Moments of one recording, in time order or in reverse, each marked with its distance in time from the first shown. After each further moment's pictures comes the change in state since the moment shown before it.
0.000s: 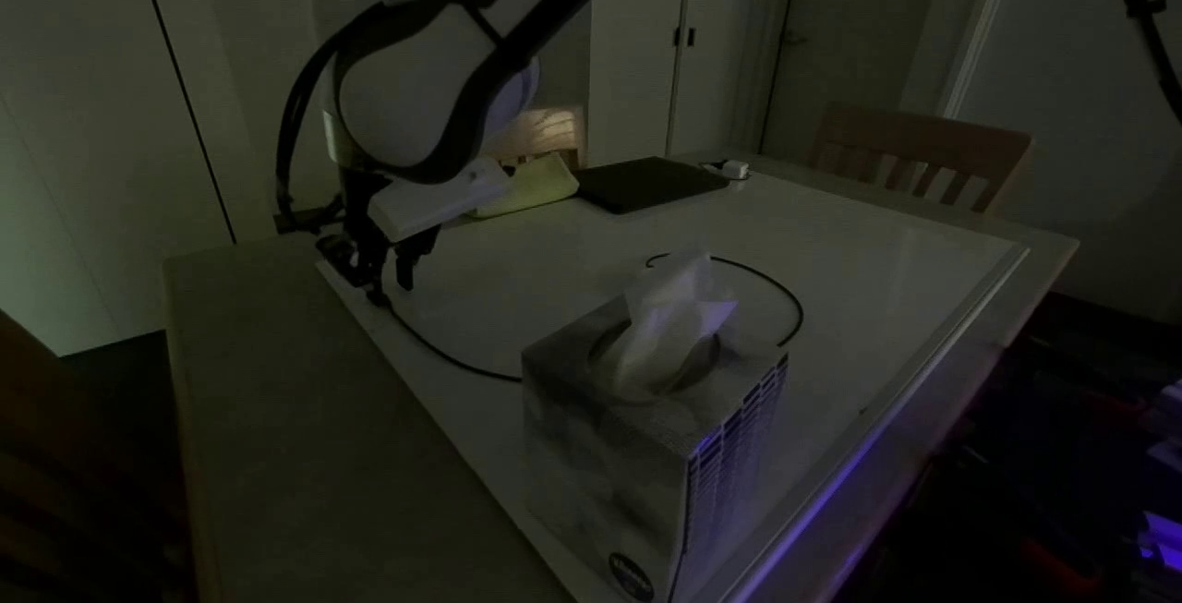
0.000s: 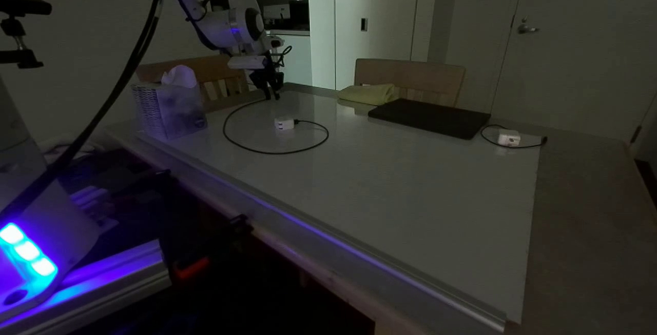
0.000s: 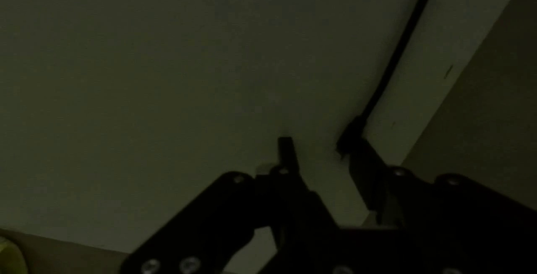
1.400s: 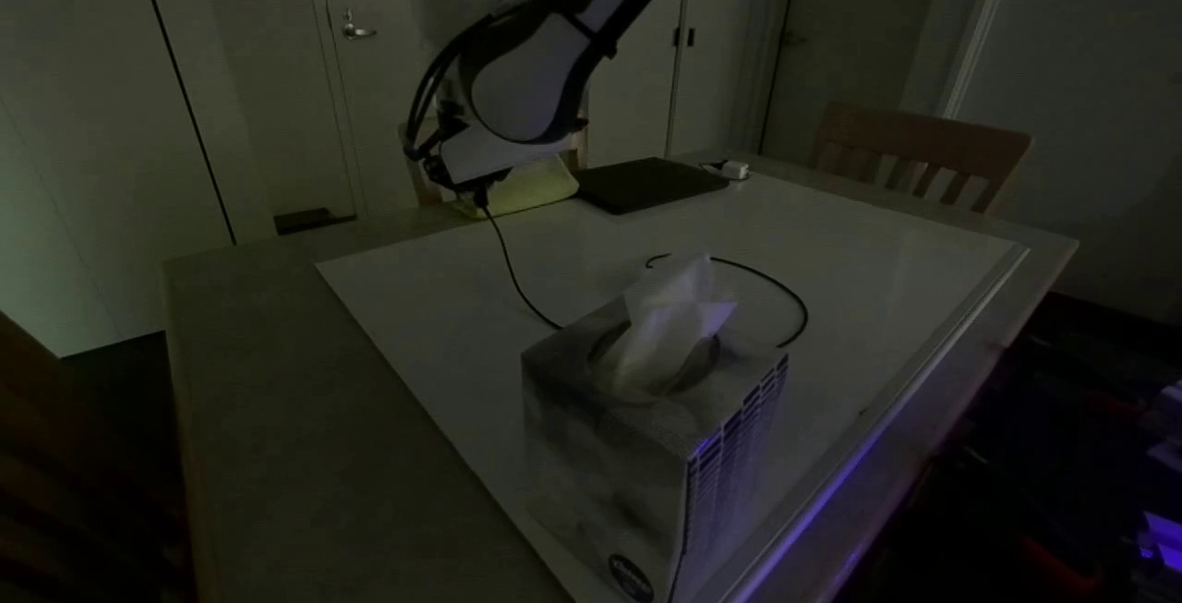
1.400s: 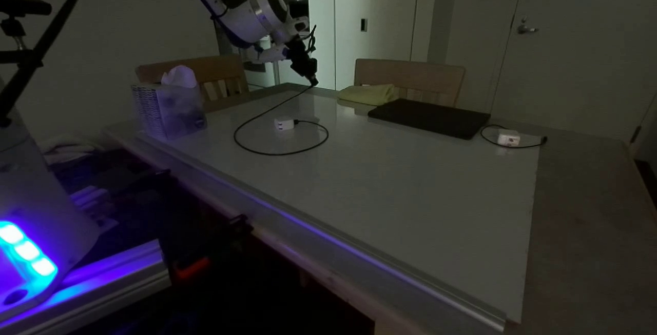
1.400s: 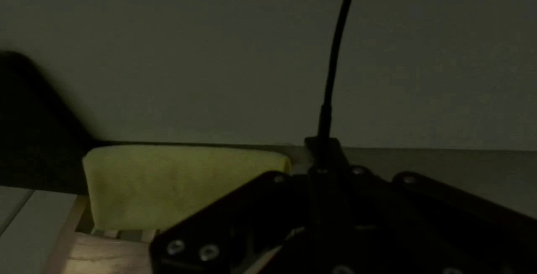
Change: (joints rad) arm 0.094 -0.118 -0.334 -0.183 -0.113 0.127 0.422
